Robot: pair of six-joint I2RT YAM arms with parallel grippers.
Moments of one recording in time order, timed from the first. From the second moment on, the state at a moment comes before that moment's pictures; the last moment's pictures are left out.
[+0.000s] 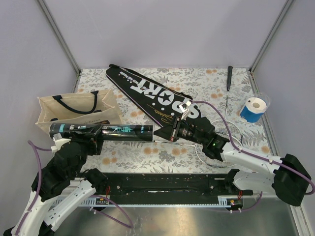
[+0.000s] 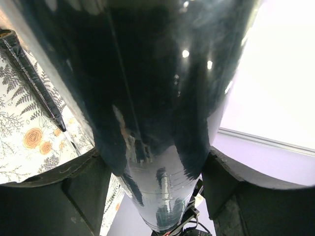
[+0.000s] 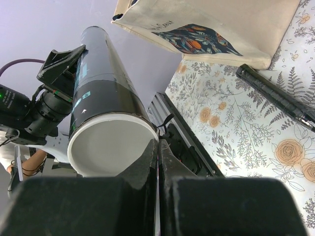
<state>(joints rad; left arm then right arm) -0.65 0.26 0.85 -1.01 -0.52 -1.74 0.88 1.12 0.61 0.47 -0.28 1.01</state>
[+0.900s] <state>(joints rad) -0.65 0.26 0.82 -0.97 -0.52 -1.74 0.89 1.10 0.63 0.41 -0.26 1.00</state>
